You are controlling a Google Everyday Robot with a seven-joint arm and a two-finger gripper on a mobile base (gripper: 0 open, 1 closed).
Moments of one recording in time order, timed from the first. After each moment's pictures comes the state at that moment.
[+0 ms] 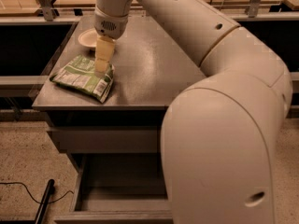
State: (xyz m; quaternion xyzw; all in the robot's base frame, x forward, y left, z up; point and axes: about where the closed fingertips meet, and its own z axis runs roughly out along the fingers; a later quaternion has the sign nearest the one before) arm 0.658 0.118 0.907 -0.68 0.71 0.07 0.15
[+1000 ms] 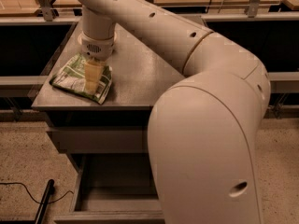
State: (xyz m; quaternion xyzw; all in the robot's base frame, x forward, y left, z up) arm 0.639 0.155 0.842 -0.66 0.74 0.08 0.08
